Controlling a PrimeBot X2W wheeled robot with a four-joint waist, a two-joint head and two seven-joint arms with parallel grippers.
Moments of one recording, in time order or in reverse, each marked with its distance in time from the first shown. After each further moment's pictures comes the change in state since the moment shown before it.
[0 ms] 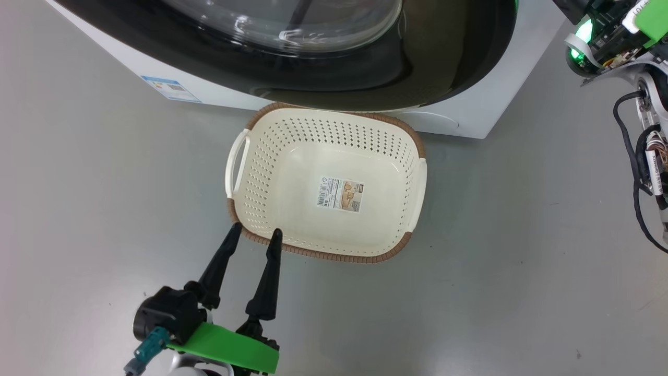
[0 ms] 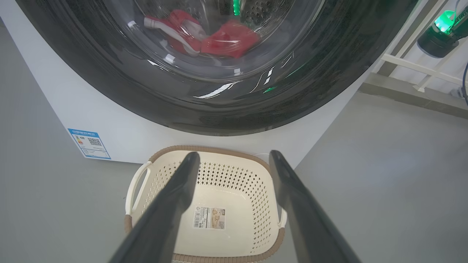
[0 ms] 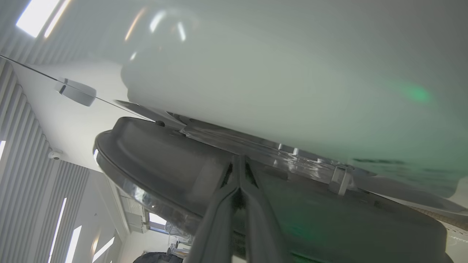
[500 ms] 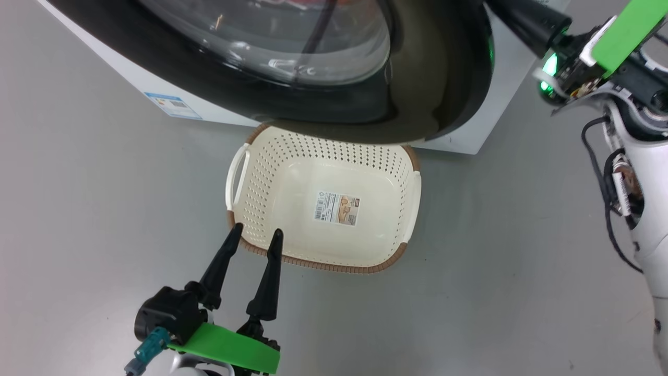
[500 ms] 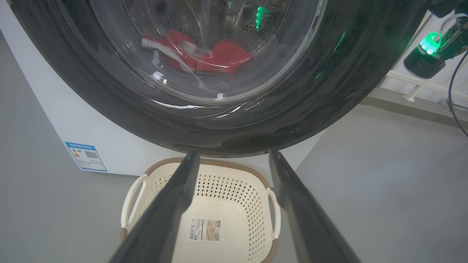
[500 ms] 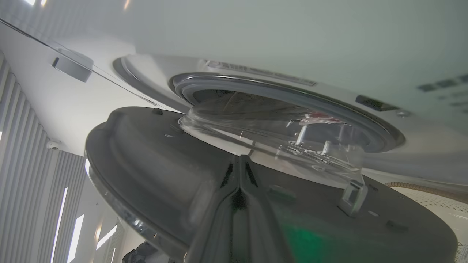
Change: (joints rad) left arm 0.000 0.000 -0.003 0.001 -0.007 0.001 0.000; right arm 0.049 0.054 0.000 0.013 -0.035 -0.001 0.039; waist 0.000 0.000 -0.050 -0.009
